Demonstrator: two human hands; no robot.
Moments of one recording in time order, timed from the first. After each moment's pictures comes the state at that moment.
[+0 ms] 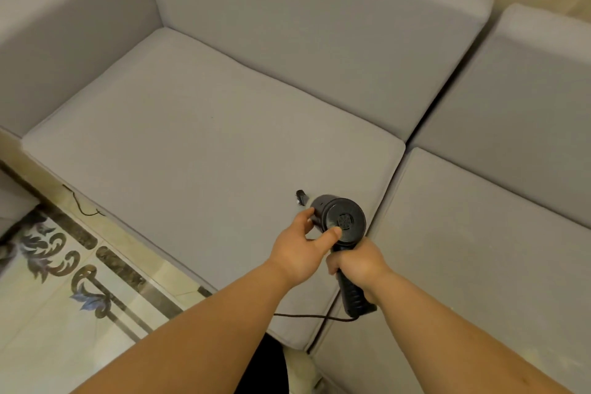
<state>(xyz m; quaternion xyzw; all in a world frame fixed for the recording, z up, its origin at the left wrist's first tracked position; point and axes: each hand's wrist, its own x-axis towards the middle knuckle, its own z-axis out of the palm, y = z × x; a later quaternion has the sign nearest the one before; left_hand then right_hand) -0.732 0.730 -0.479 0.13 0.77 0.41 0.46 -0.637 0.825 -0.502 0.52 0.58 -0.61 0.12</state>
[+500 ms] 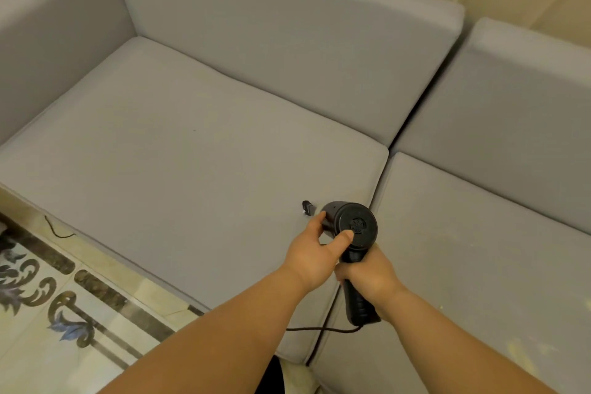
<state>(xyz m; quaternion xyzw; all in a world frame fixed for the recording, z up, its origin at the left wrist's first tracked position) -0.736 0.758 -0.475 0.16 0.73 0.44 0.50 -0.630 0.830 -0.479 0.55 0.58 -0.59 0.07</state>
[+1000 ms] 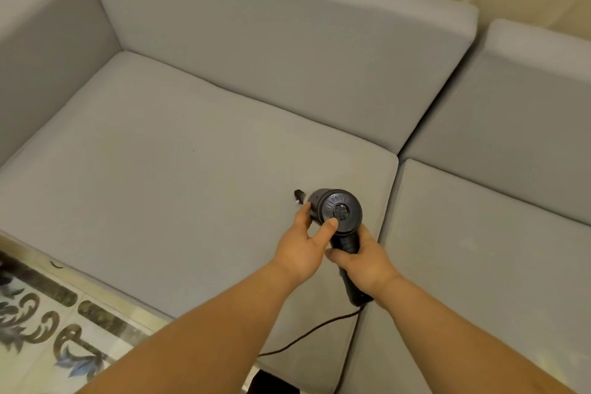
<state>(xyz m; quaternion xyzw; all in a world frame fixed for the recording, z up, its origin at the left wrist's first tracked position) -0.825 0.778 -0.483 0.17 0.73 0.43 0.50 -0.710 0.852 -0.482 0.52 0.61 -0.59 0.04</state>
